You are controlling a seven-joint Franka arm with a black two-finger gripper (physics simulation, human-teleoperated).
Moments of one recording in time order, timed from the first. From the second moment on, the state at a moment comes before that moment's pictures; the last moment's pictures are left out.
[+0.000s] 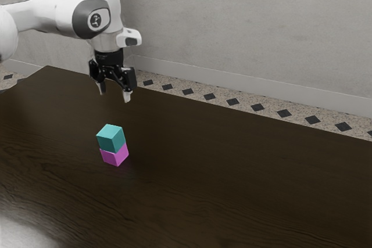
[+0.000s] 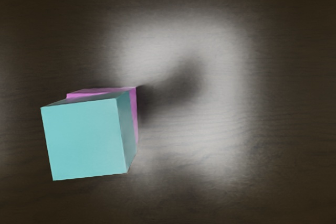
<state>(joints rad) 0.00 0.17 0.04 -1.72 0.03 1.79 0.06</state>
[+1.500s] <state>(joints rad) -0.06 0.01 0.17 -2.18 -0.06 2.18 0.25</state>
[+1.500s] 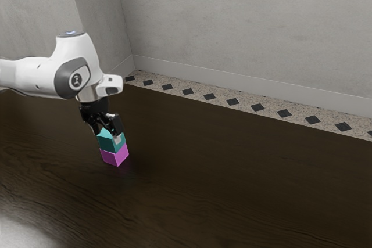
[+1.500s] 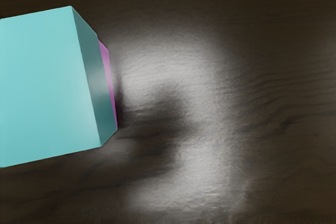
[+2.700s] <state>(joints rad) 0.00 0.08 0.18 -2.12 -0.06 2.22 0.24</state>
